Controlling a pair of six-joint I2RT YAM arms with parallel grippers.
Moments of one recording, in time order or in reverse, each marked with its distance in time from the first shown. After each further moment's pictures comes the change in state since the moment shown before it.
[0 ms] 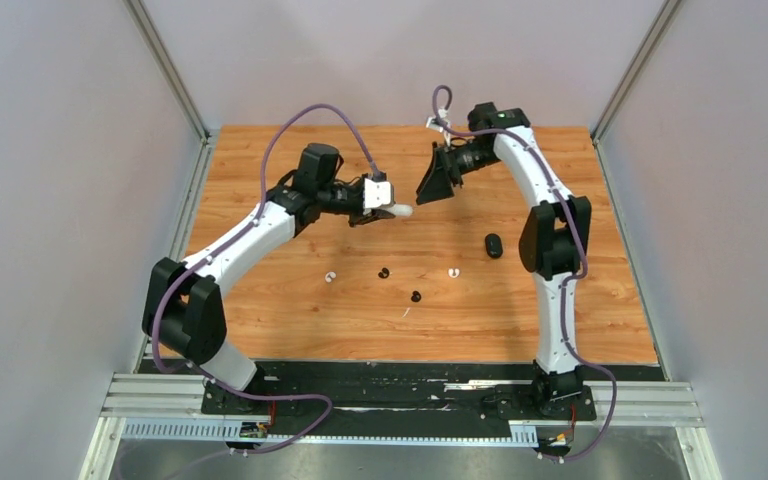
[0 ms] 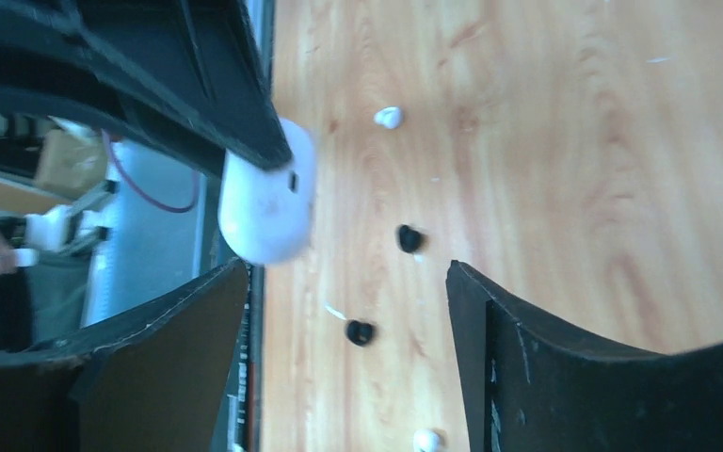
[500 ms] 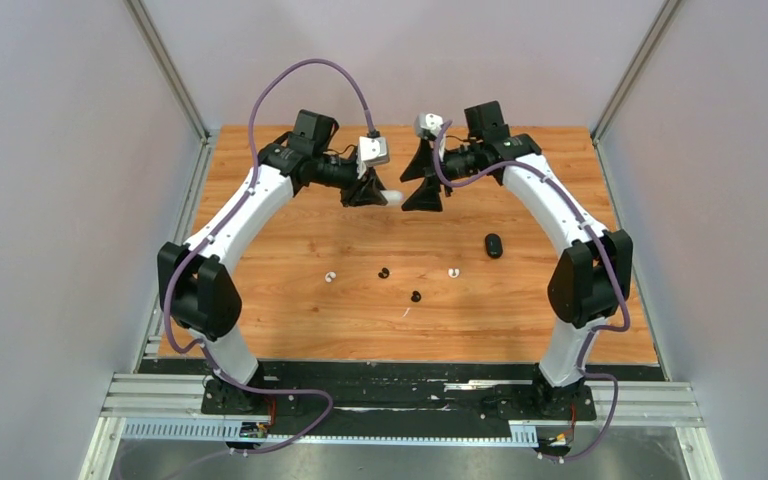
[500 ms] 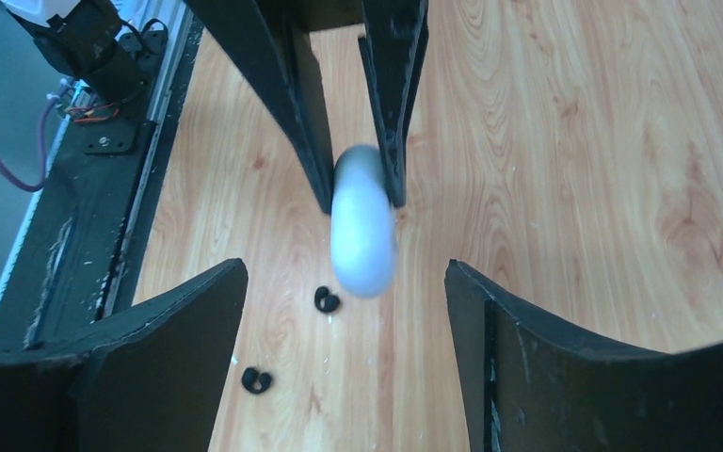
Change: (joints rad) left arm 0.067 0.145 0.415 -0.447 0.058 -0.188; right arm 0.064 -0.492 -0.535 0.697 0.082 0.039
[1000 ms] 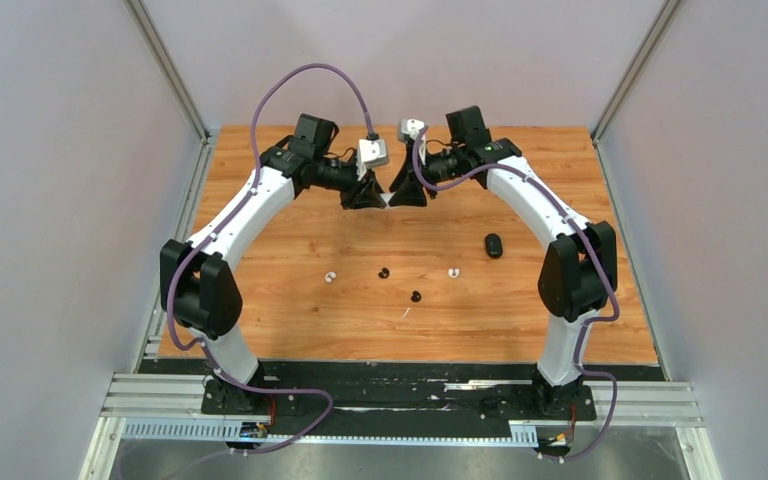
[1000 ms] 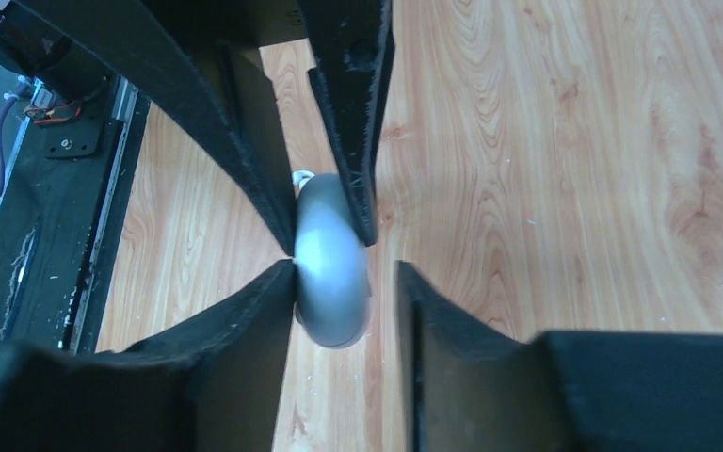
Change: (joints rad) left arm 0.011 0.013 -0.027 -0.010 -0.002 -0.025; right arm 0.080 0.072 0.006 0.136 0.099 0.087
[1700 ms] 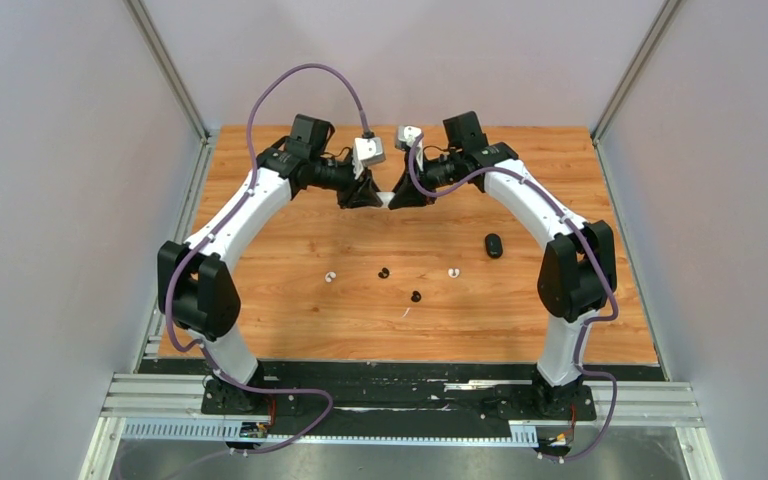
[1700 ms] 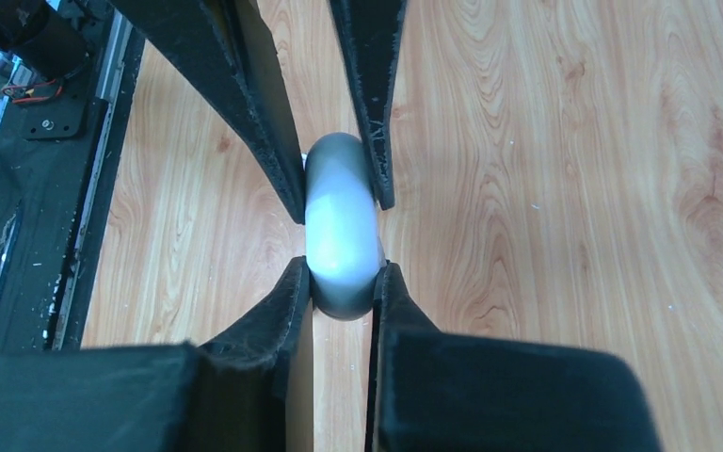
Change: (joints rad) left arm 0.015 -0.011 -0.029 0.043 -0.027 -0.033; right arm 0.013 0.000 -0.039 0.000 0.038 -0.023
